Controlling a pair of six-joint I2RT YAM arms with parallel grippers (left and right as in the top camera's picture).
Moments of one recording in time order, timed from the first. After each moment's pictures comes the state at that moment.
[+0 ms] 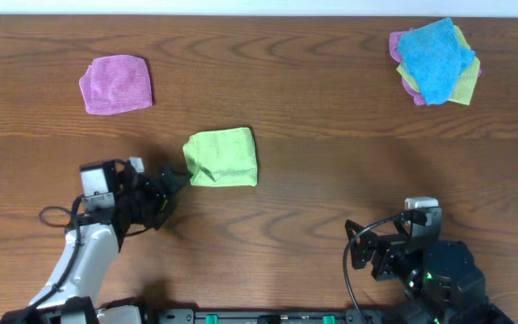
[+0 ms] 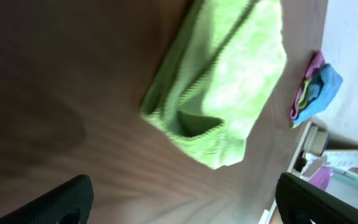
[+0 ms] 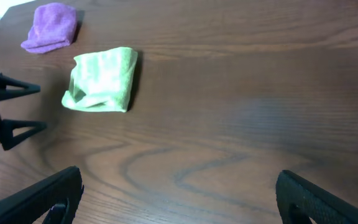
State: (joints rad) left arm 0.15 1.29 0.45 -0.17 0.72 -0.81; right arm 0.49 0.34 0.64 -0.91 0.06 0.49
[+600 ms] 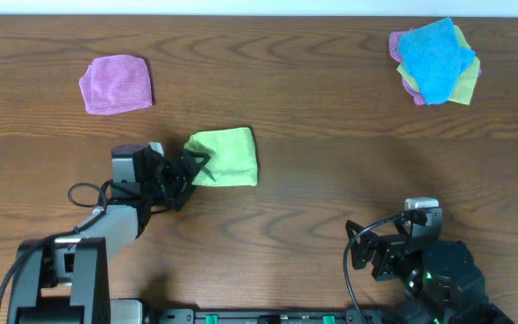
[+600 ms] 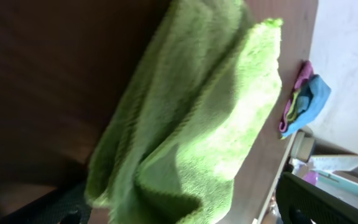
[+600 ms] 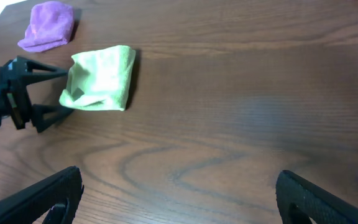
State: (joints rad) left arm 0.00 1.56 0.46 0.24 0.66 -1.03; right arm 0.49 0.34 0.64 -0.92 0.06 0.49
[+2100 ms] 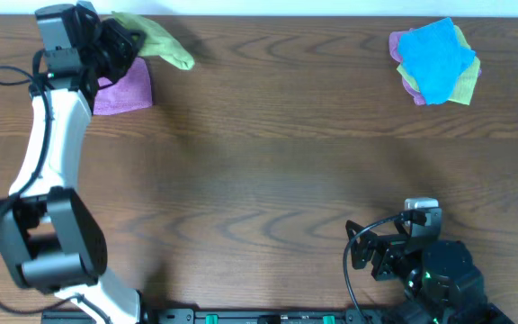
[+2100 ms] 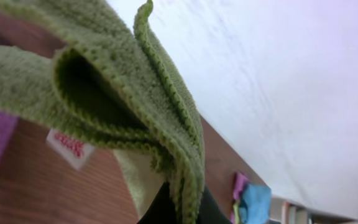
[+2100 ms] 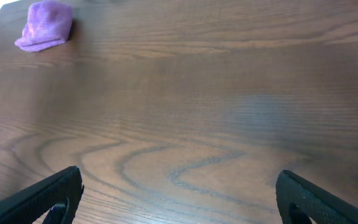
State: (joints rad) left arm 0.16 1.86 1.51 -0.26 0.55 -0.85; right arm 0.49 0.34 0.64 -0.92 0.07 0.49
